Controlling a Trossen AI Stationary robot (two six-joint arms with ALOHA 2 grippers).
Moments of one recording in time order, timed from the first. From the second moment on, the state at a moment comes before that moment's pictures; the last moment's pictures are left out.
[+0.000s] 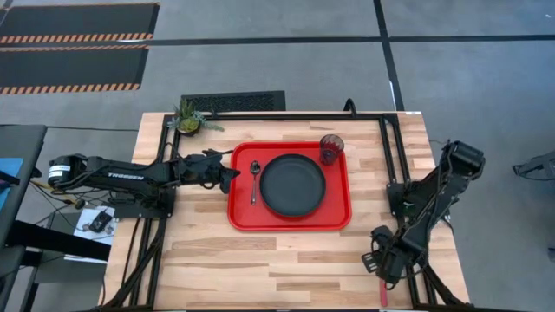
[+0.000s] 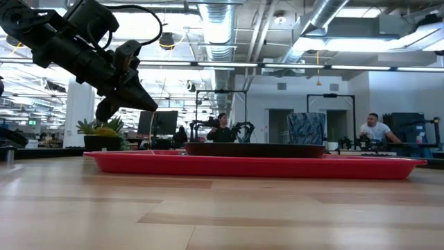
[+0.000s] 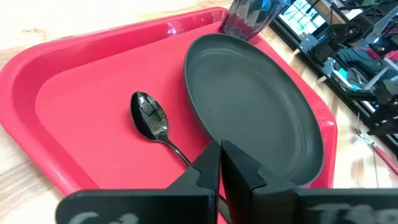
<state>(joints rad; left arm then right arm) 0.19 1.00 0.29 0.23 -0.11 -0.69 1.02 1.49 0.74 -0.66 -0.17 2.28</state>
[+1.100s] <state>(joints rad) 0.19 1.00 0.29 0.23 -0.08 -0.69 0.97 1.53 0.84 -0.68 -0.20 2.09</state>
